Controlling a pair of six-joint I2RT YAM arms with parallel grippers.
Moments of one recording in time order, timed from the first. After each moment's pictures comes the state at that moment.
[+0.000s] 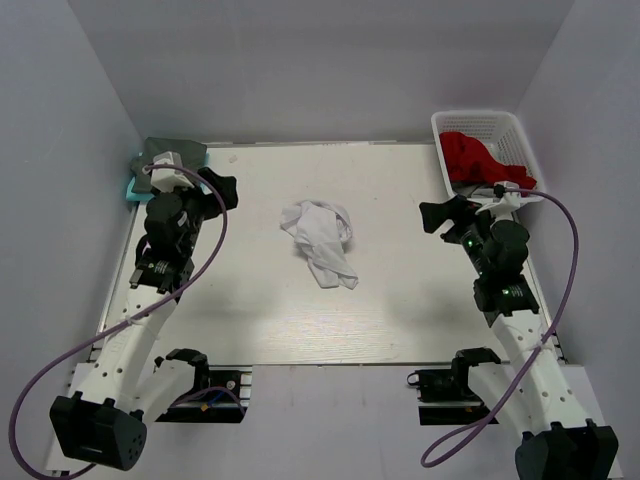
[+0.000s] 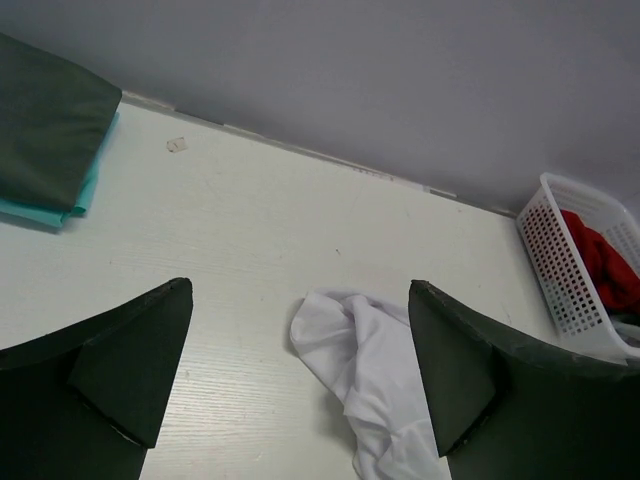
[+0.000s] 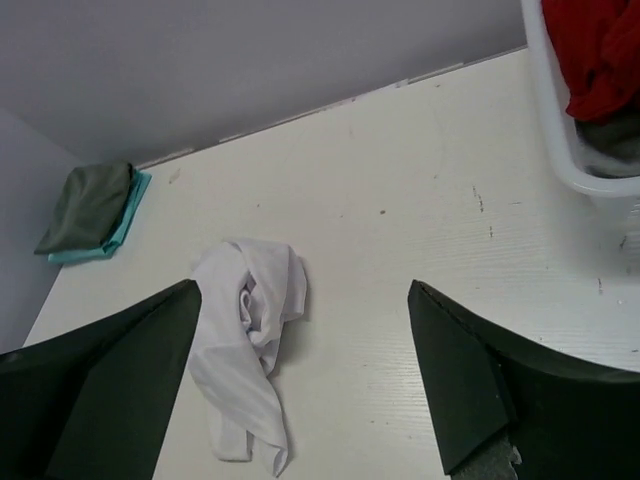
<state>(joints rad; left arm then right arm) -0.21 0.92 0.85 0.01 -0.13 -0.43 0.13 0.74 0.60 0.08 -0.12 0.49</state>
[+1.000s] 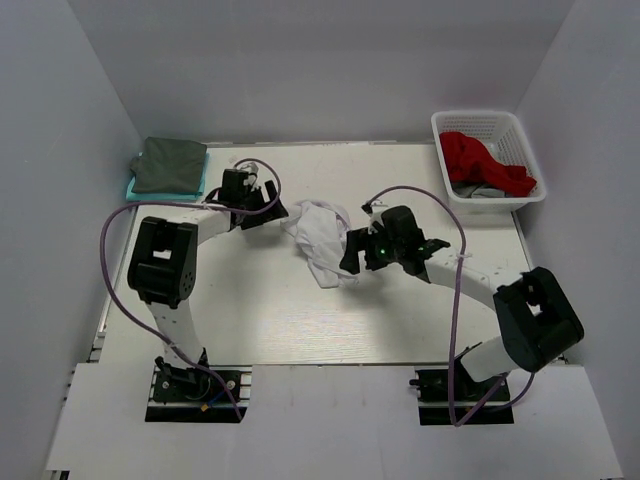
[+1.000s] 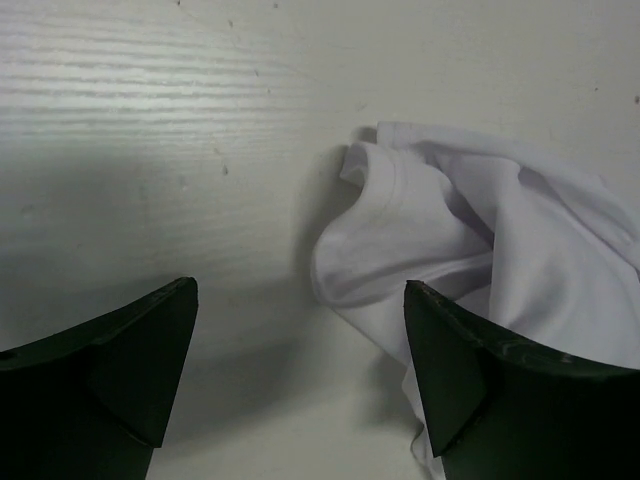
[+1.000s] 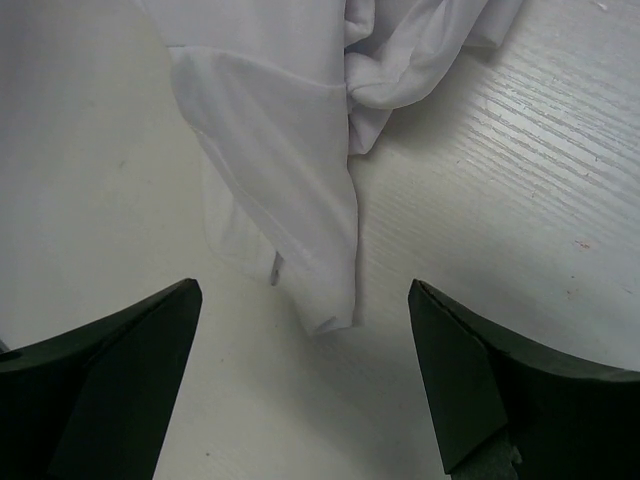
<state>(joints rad) -0.22 1.88 1.14 -0.03 0.23 -0.47 0.57 1.45 0.78 -0.05 -0.30 0.29</state>
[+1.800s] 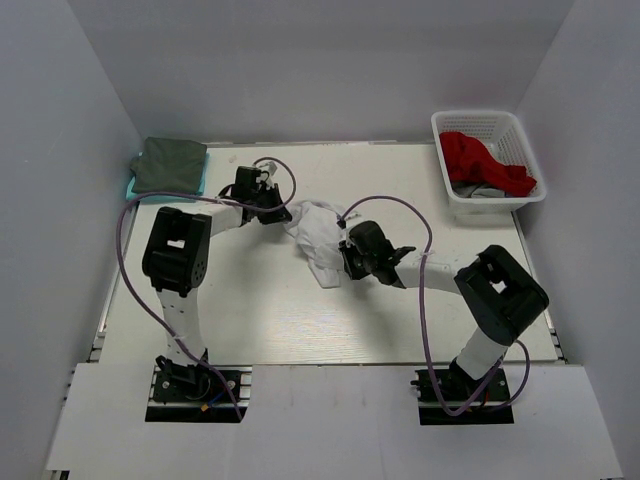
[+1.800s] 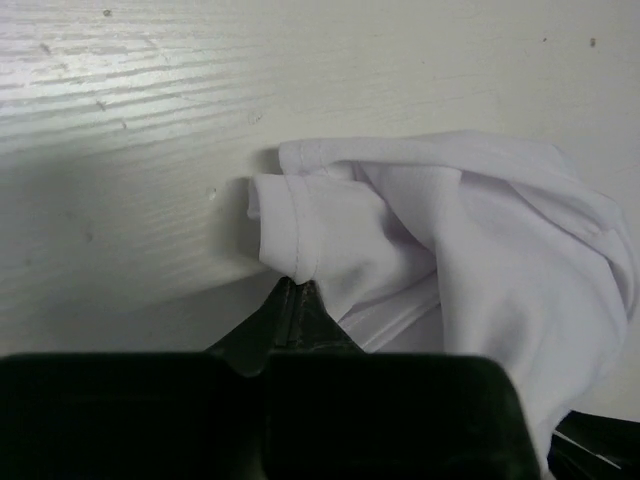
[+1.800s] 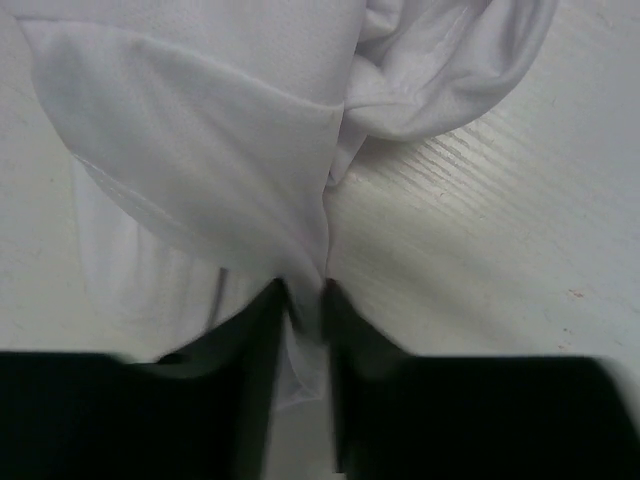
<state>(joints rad) -0.27 2.05 1.28 -0.01 0.38 -0.42 0.74 1.66 0.80 0.05 0.05 0.17</state>
